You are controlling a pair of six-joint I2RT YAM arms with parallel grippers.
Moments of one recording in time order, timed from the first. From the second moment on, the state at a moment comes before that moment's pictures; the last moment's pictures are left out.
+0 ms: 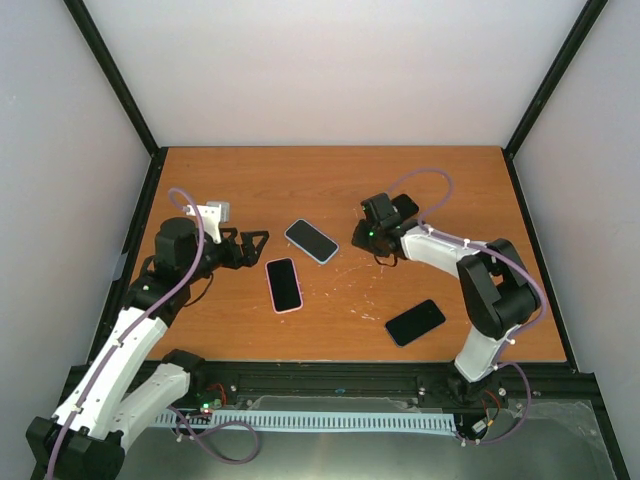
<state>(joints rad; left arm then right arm) -0.30 0.78 0.75 -0.38 0.32 -0.37 0.55 1.74 1.05 -0.23 -0.04 0.79</state>
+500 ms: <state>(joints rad) -0.30 0.78 0.75 -0.41 0.32 -0.33 0.42 1.89 1.23 -0.37 0.25 0.93</state>
